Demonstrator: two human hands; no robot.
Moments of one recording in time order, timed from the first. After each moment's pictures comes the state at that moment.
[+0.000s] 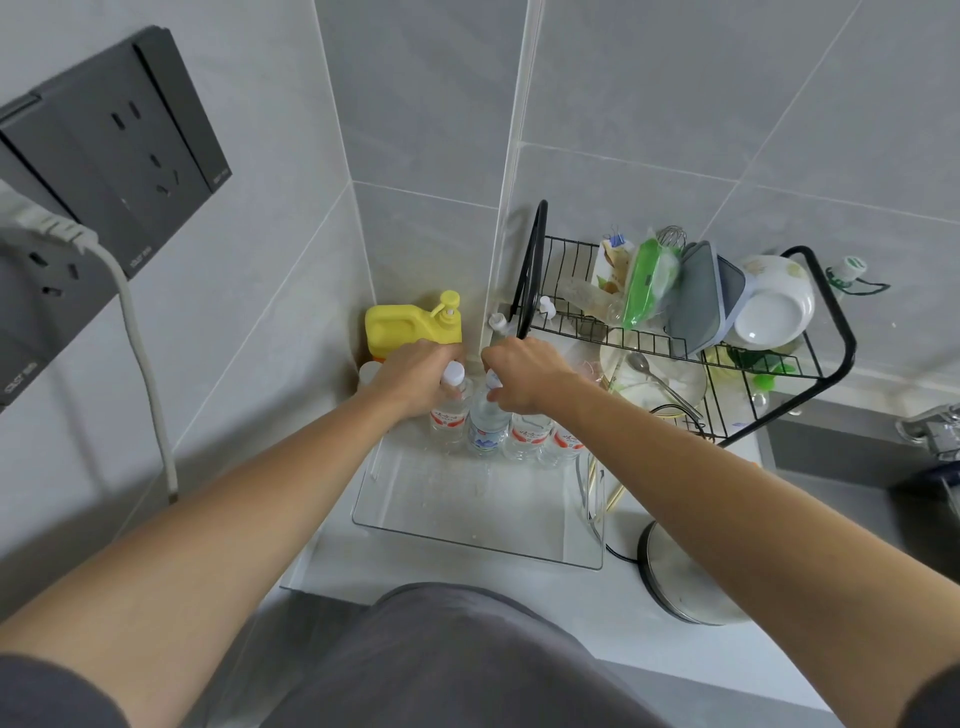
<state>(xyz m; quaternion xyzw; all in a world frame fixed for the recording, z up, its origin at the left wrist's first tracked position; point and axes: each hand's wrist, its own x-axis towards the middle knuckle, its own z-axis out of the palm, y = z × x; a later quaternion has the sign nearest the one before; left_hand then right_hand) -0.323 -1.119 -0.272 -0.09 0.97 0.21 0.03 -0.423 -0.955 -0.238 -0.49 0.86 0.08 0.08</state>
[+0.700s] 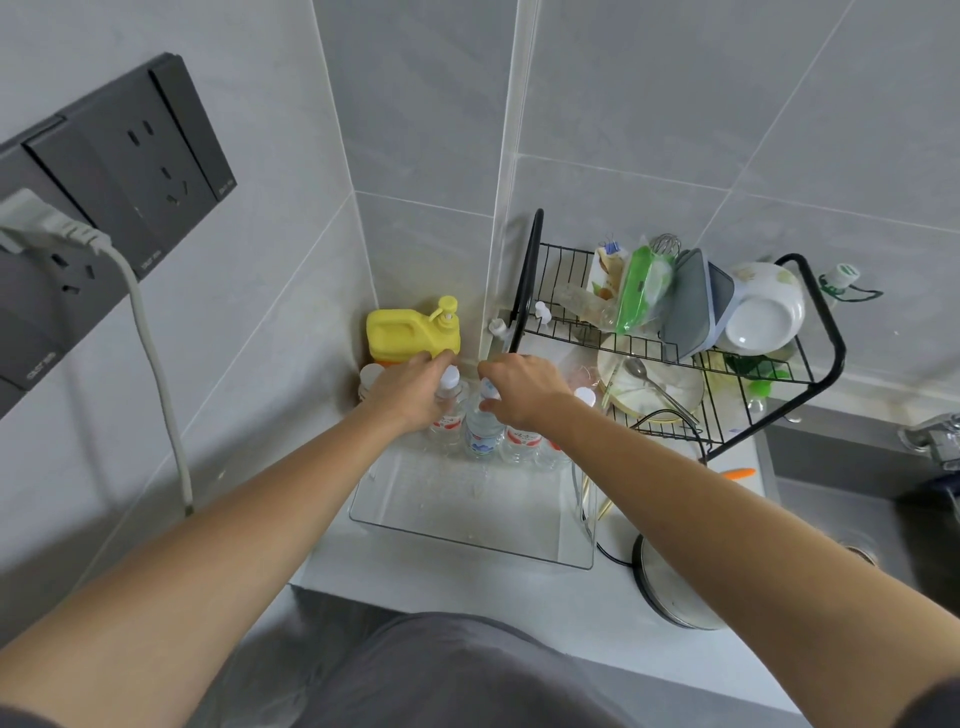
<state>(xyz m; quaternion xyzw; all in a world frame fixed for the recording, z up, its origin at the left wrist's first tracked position) -0.299 -1.101 -0.267 -0.14 0.97 0.18 0.03 -0.407 -0.936 -0.241 -0.48 0.87 0.03 0.08</state>
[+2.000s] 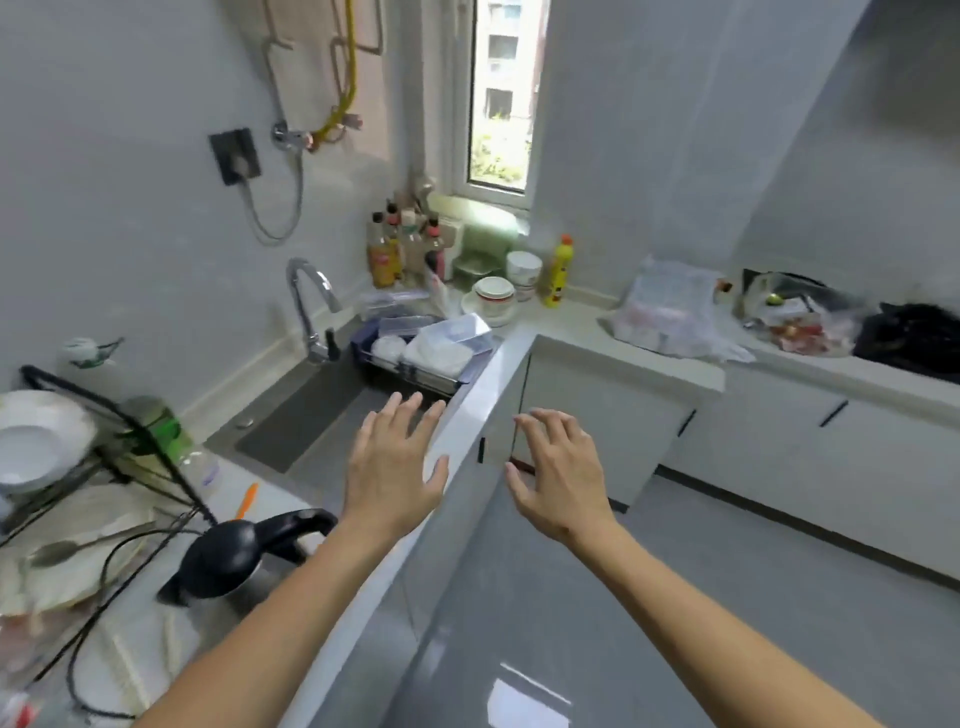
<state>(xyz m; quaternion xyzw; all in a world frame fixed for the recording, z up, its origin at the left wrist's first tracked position) -0.269 -0.518 -0.175 0.45 0.87 0.17 -0.08 -0.112 -0.351 -0.190 0.26 0.94 -0.08 -0.18</state>
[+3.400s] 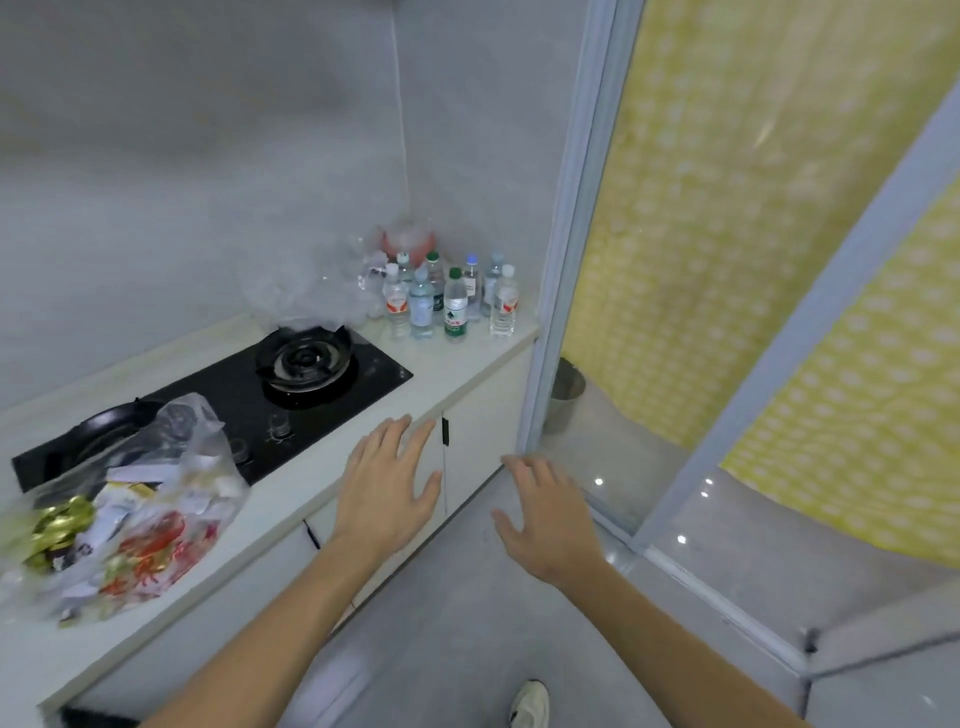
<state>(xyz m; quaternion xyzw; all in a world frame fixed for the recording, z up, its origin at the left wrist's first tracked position) 0.282 0.511 -0.212 0.88 0.44 0.16 0.05 0.482 0.387 -0.242 0.77 0.61 -0.05 -0.18</state>
